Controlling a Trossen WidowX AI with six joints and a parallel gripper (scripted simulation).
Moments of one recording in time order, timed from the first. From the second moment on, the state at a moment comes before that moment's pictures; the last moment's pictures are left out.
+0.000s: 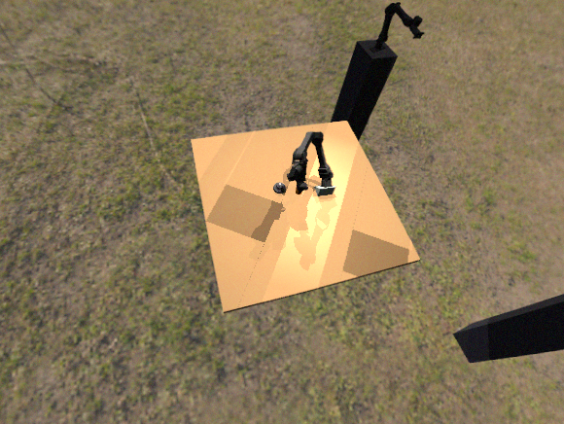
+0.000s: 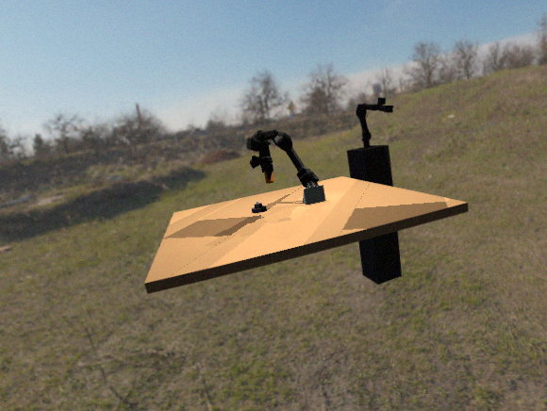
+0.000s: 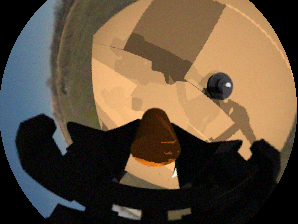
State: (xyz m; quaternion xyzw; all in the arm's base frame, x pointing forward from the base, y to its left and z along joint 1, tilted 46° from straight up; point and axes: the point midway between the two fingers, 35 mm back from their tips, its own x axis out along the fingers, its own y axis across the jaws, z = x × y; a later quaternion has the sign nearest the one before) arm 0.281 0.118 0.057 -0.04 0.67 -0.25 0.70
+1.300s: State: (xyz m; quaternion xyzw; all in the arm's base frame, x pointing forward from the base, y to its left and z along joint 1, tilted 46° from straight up) arm 0.299 0.154 0.091 0.17 0.65 -0.03 0.74
